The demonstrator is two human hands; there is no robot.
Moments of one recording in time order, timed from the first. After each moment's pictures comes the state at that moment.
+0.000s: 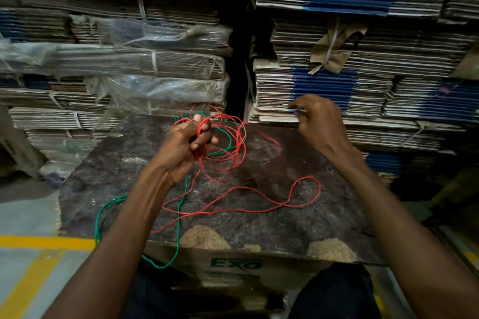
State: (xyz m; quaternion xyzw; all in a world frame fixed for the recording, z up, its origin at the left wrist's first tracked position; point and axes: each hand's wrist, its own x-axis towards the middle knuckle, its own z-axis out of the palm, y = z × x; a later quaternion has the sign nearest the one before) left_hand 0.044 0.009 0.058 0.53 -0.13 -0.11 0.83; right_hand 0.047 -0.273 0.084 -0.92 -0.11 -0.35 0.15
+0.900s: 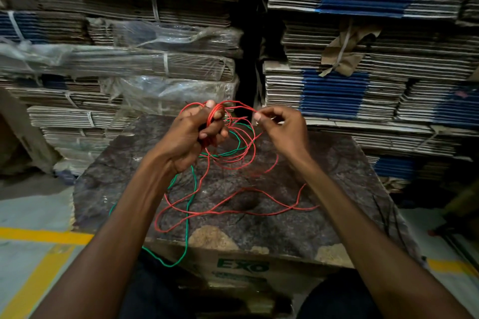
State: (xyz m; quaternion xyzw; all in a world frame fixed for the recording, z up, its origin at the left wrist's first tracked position) left_hand 0.040 0.014 0.090 0.57 -0.20 -0.12 0.78; right_hand 0.057 -0.186 0.062 -0.81 -0.06 -0.27 0.52
